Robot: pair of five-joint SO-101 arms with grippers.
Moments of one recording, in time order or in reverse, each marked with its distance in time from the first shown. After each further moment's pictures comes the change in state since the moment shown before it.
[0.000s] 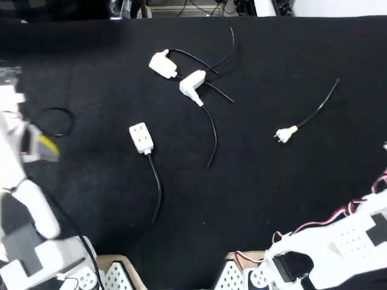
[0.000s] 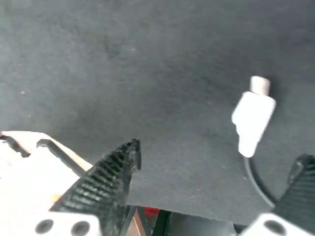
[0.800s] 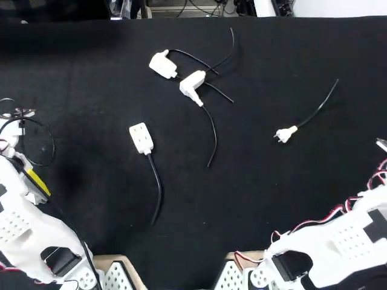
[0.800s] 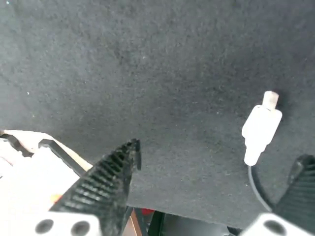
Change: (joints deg) left arm -9.2 30.0 -3.5 0.4 -29.5; right arm -1.8 0.0 0.4 -0.1 0.0
